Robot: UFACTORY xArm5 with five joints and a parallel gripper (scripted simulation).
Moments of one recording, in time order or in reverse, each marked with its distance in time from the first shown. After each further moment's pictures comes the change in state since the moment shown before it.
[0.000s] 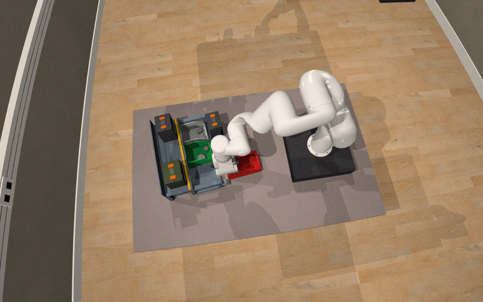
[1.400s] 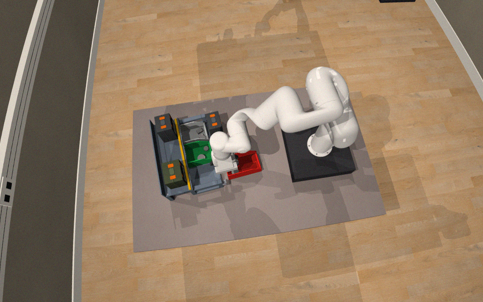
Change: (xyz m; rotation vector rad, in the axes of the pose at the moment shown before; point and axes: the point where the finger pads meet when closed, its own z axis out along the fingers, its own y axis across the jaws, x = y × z) arm 0.000 0.000 -0.032 0.001 0.000 0.000
